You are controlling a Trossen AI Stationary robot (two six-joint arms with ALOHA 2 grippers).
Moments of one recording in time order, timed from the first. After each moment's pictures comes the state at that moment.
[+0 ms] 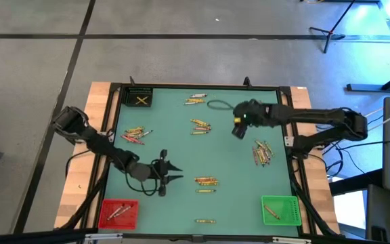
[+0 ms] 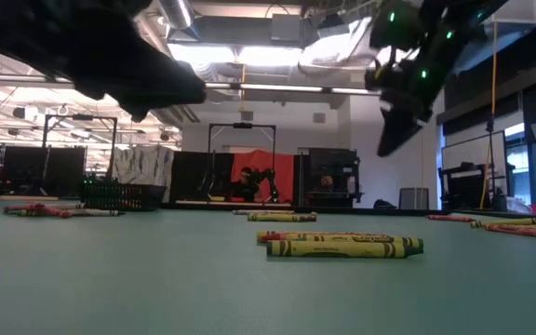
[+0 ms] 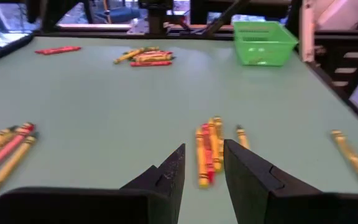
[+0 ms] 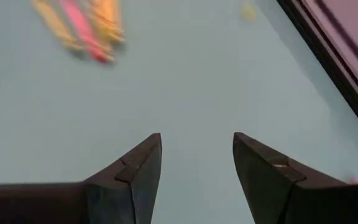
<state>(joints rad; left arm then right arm) -0.50 1.57 0.51 0.71 -0.55 -0.21 -0.30 1.28 0.86 -0.63 0.25 0.16</state>
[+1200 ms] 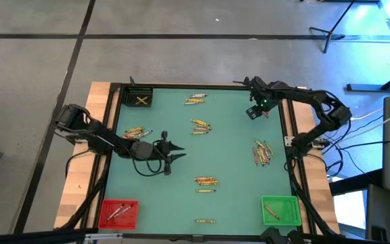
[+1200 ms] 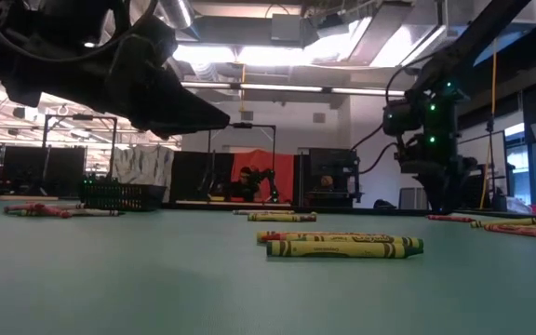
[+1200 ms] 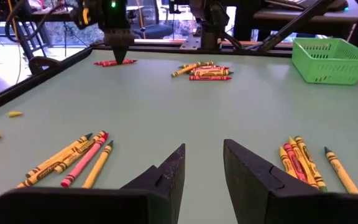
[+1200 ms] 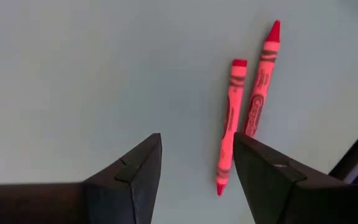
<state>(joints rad) -0.25 1.57 0.38 0.96 -0.43 -0.10 -0.88 1.56 0.86 -0.76 0.13 0.10</state>
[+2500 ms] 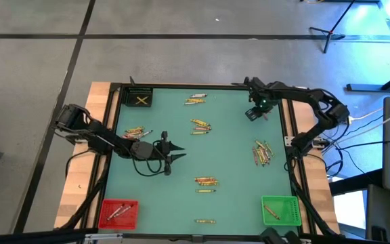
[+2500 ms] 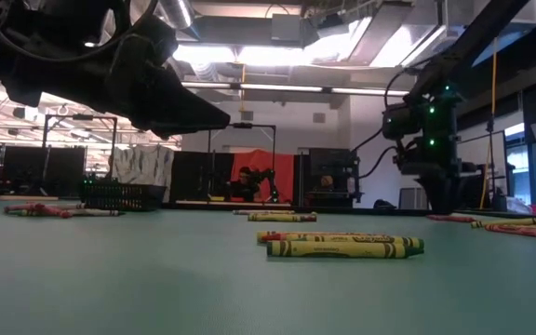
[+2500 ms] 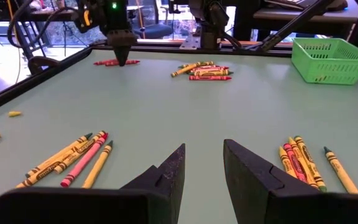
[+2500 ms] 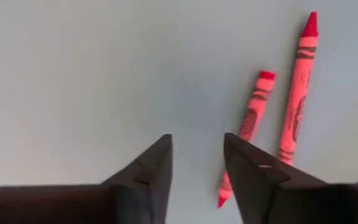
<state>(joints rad) -0.25 1.57 0.38 0.96 -0.43 -0.10 -0.88 1.57 0.85 -0.77 0.06 0.07</state>
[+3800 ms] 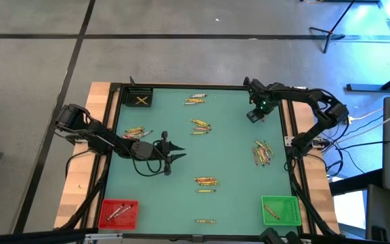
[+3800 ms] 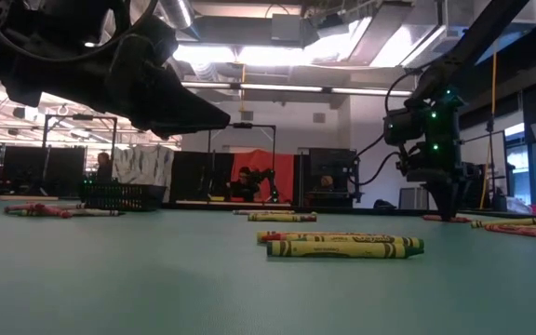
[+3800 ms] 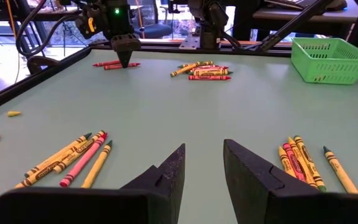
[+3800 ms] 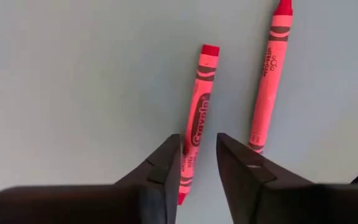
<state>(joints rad) -0.25 1.57 0.38 0.96 -0.42 -0.10 -0.88 1.59 0.83 -0.76 0.10 0.05</state>
